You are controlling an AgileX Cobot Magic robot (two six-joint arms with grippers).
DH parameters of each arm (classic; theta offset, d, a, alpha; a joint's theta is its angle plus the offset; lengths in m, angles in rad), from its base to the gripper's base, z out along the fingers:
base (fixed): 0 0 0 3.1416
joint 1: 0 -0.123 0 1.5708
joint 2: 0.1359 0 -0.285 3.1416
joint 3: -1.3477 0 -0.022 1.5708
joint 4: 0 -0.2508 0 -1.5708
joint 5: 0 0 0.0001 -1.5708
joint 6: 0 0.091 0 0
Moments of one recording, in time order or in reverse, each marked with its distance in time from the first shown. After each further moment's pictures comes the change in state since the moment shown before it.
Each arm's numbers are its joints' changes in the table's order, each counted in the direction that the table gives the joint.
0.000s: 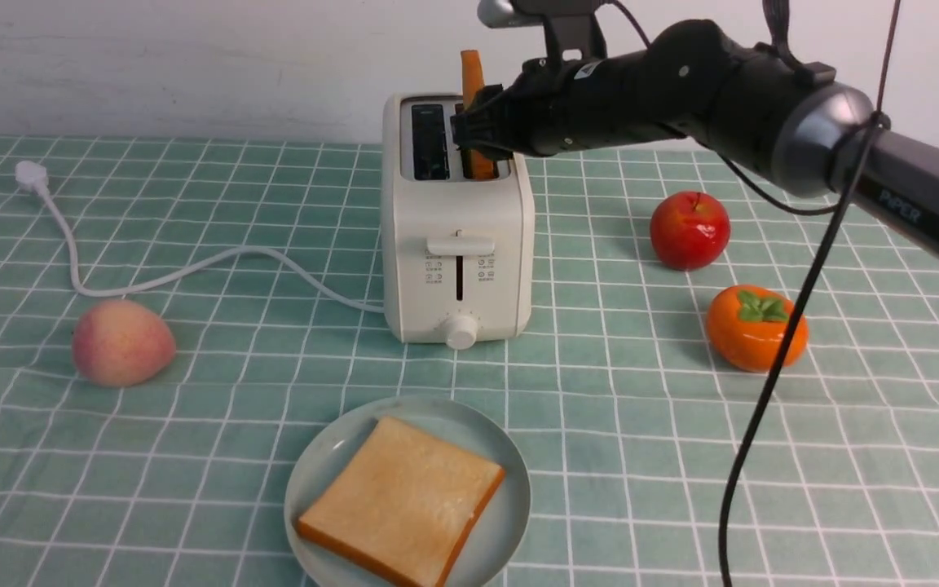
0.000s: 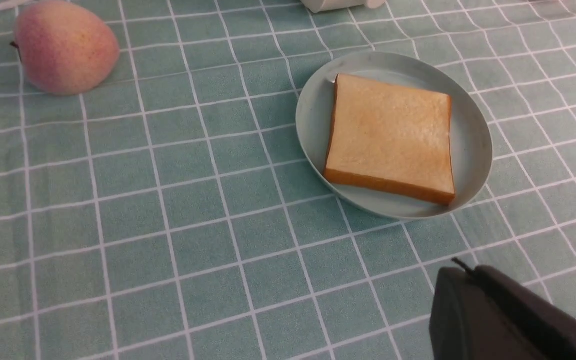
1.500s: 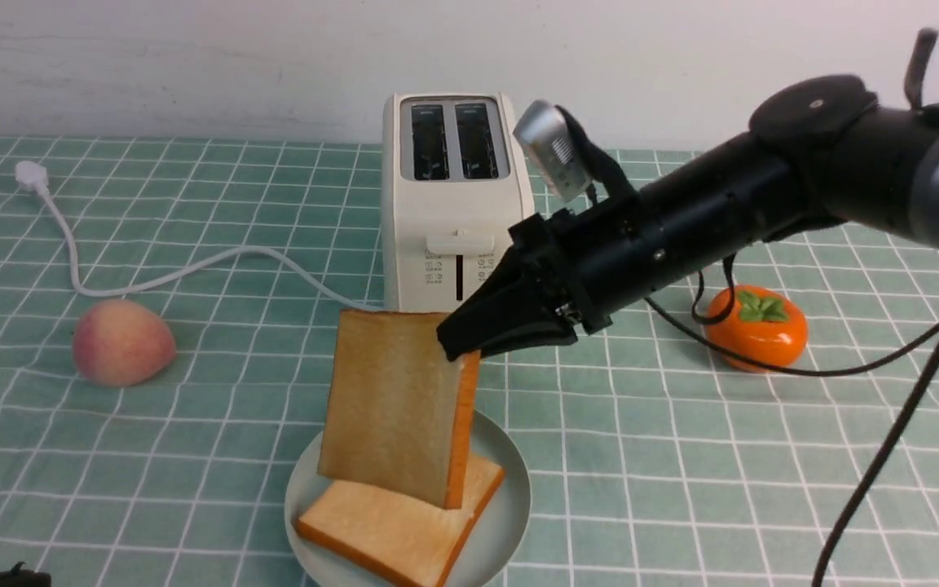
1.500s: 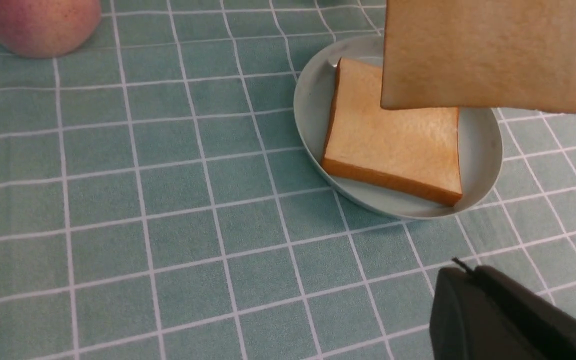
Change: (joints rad) right arm 0.061 -0.234 -0.507 -0.584 -0.753 -0.139; left arm 0.000 0.002 -0.139 0.042 0.137 -0.011
